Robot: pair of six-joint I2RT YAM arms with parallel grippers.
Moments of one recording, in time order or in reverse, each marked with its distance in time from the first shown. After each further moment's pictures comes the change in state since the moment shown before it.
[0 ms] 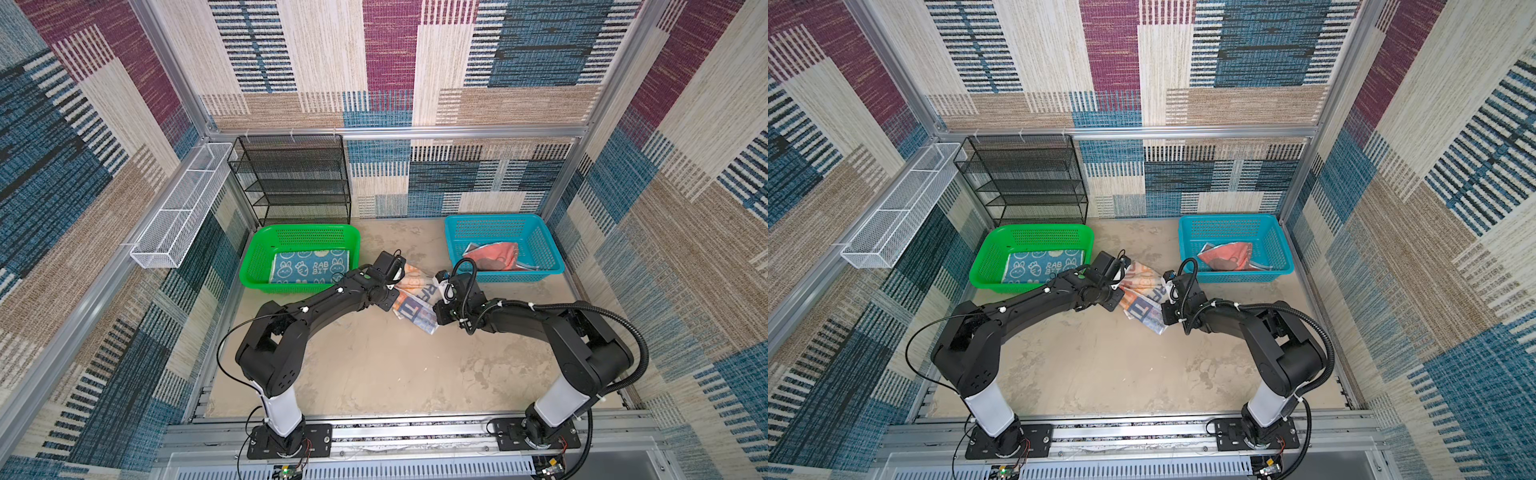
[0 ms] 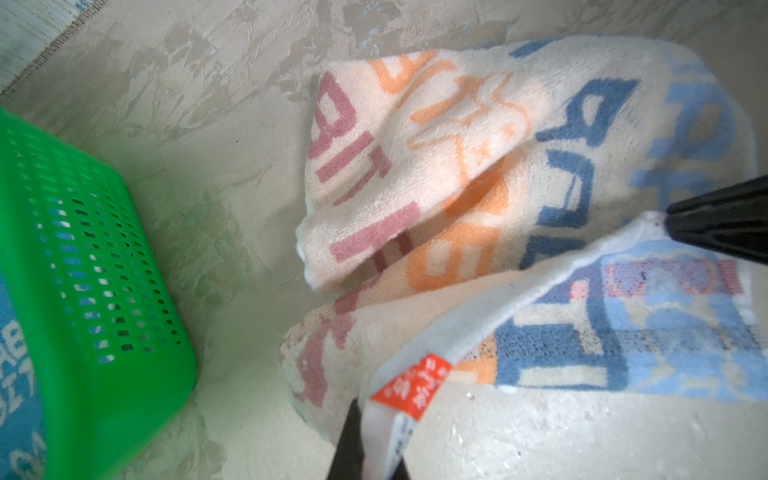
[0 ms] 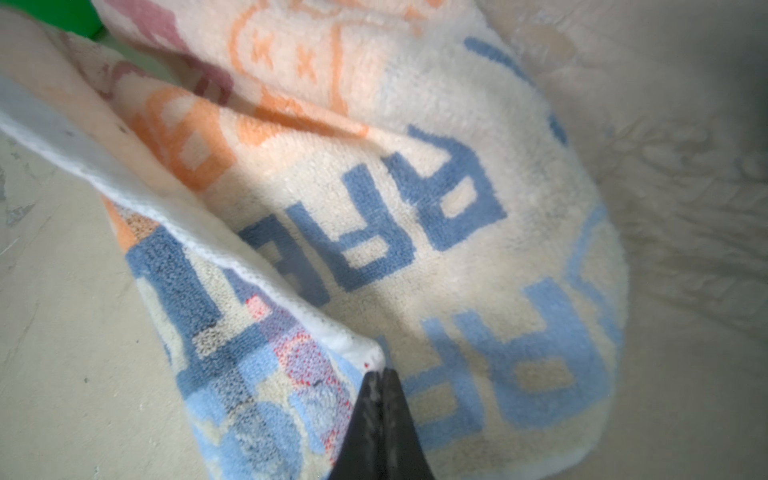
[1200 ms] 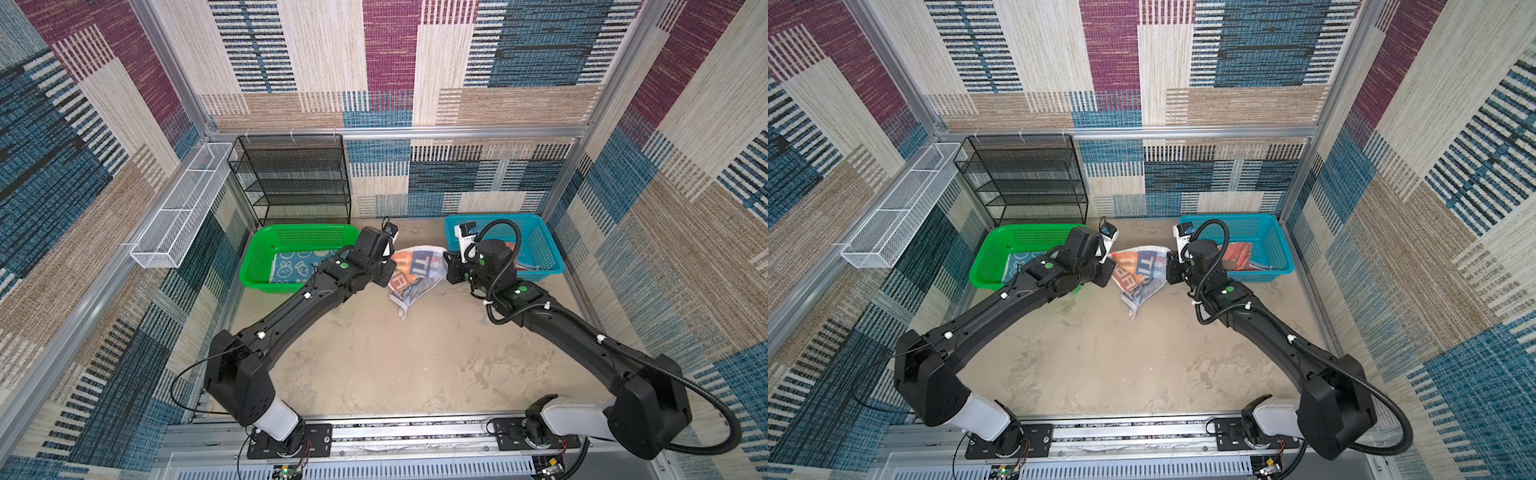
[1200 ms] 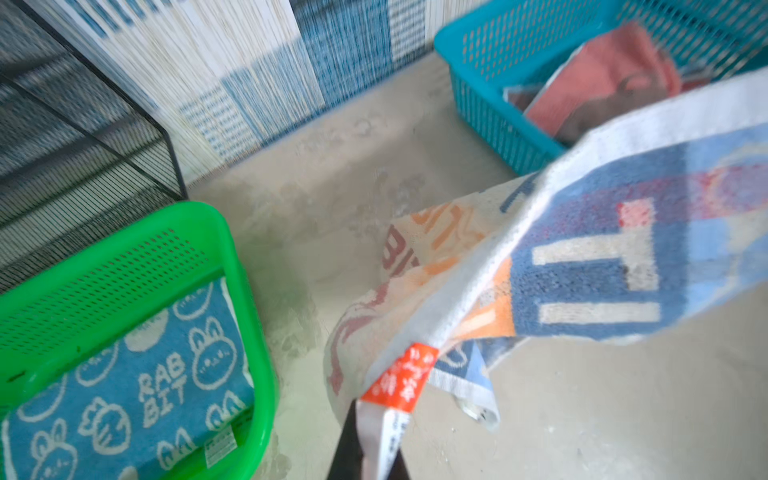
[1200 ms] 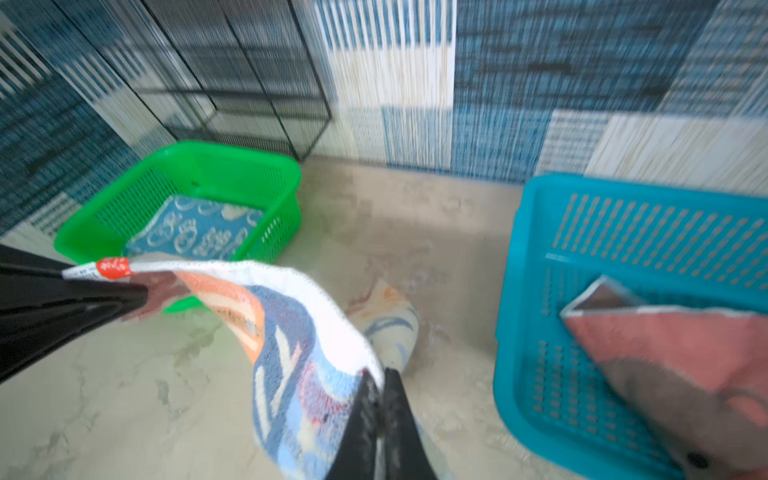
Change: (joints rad) left arm 0.016 -0.233 0.172 -0.061 0.000 -0.023; right arm 0.000 -0.395 0.253 -0.110 0.192 -0.006
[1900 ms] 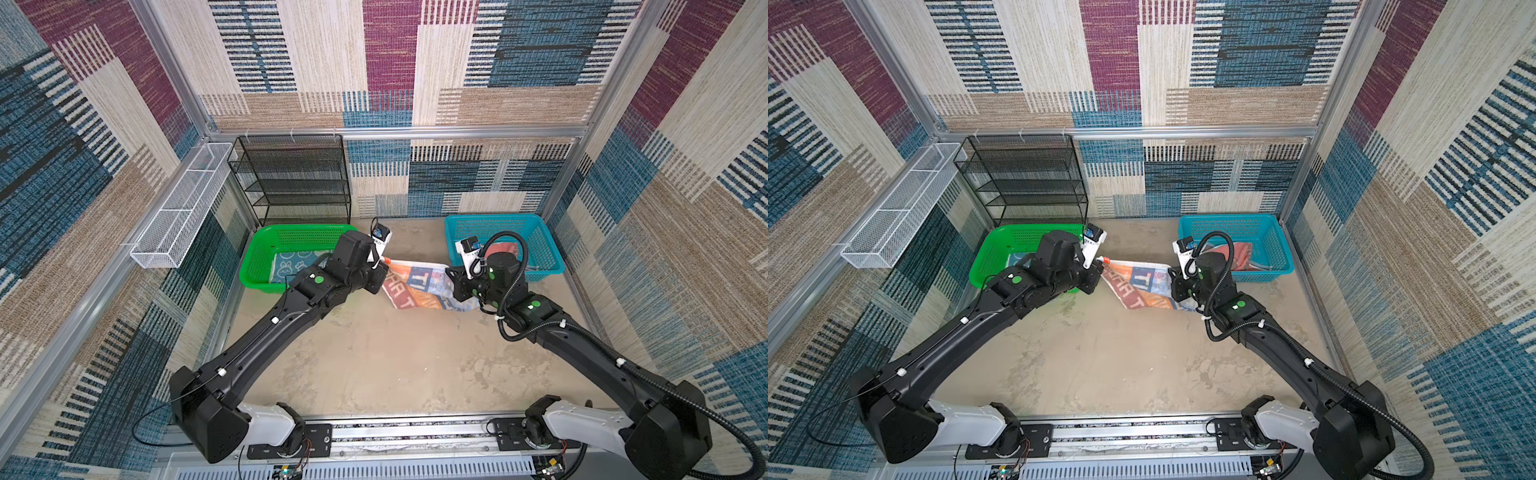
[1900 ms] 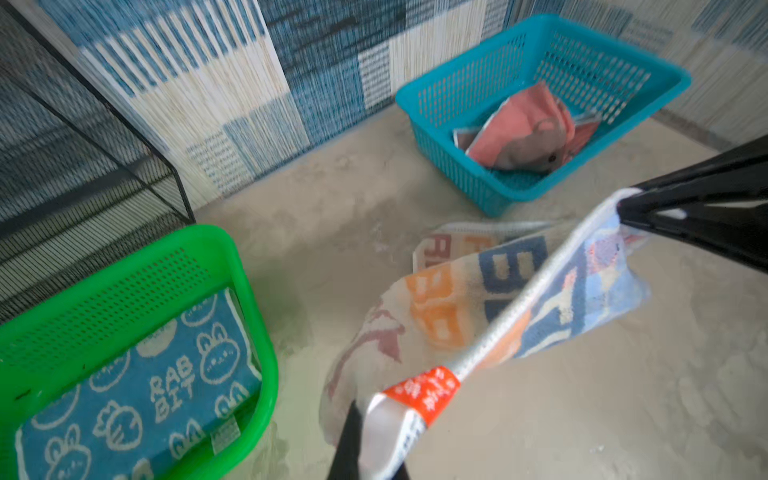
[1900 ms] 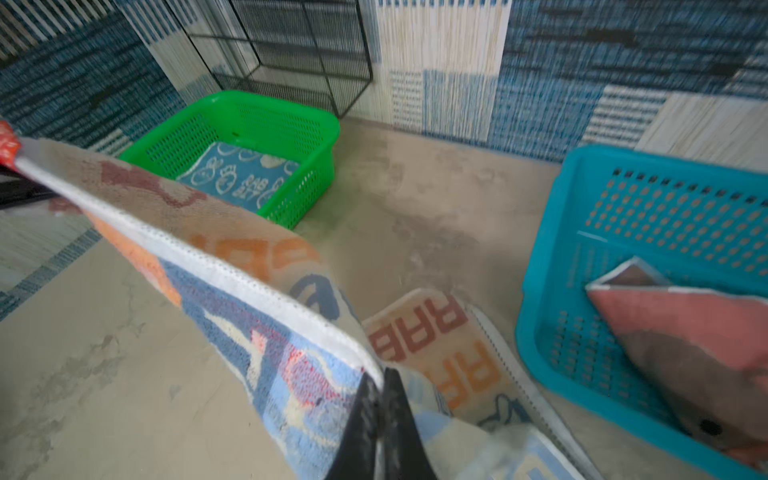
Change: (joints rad) left arm -0.009 -0.157 -0.142 -0.025 0.071 0.001; right arm 0.000 -0.094 -0.188 -0.058 -0.146 -0.027
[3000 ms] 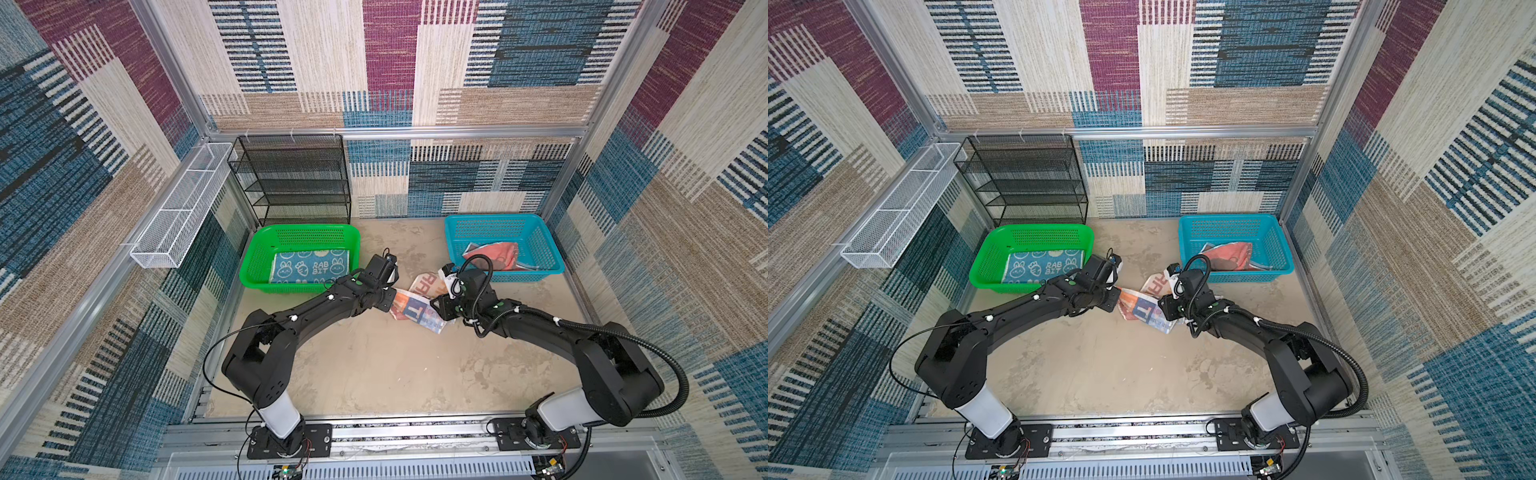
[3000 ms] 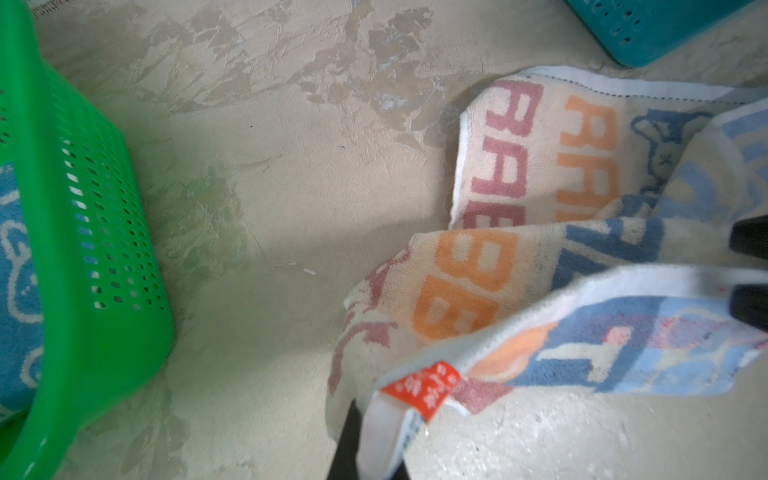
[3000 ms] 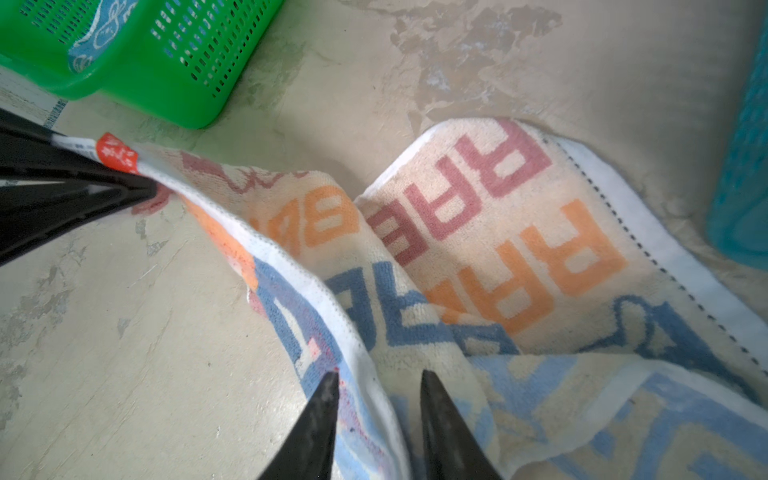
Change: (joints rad) left arm 0.002 0.306 -0.127 0.167 -0.021 -0.137; right arm 0.000 0.300 -0.087 0.121 -0.098 0.103
